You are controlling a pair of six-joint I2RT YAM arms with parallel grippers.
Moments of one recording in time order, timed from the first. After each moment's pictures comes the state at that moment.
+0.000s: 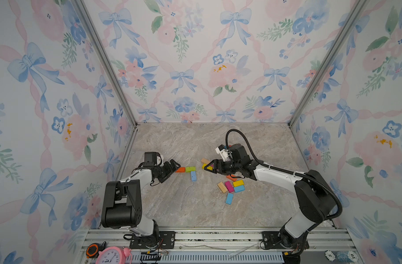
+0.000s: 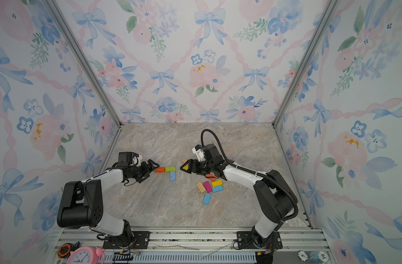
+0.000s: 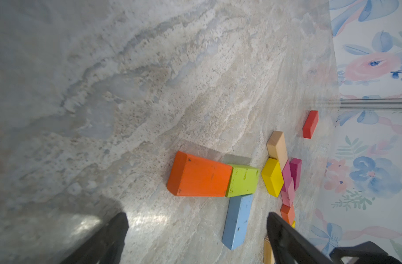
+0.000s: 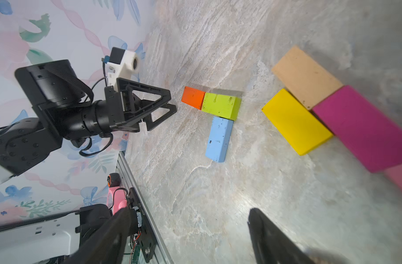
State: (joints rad) left arm 0.07 1.54 0.70 -0.18 0.52 -0.57; right arm 0.63 1.63 0.98 -0.02 -0.57 0.69
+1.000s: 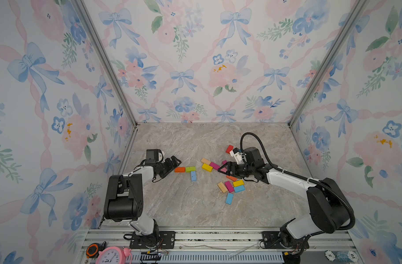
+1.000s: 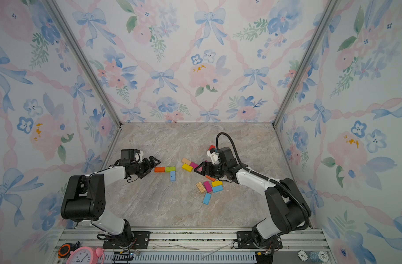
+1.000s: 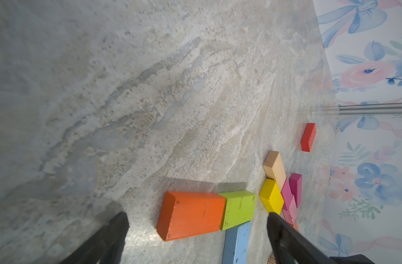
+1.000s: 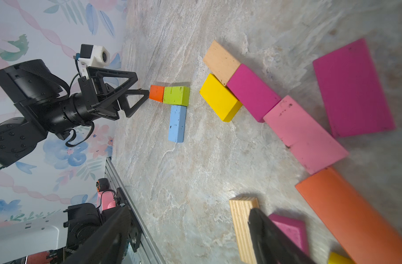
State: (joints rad) left arm 0.06 1.60 0.74 -0.09 0.49 -0.57; right arm 0.50 1.52 0.84 -0.07 -0.60 0.65
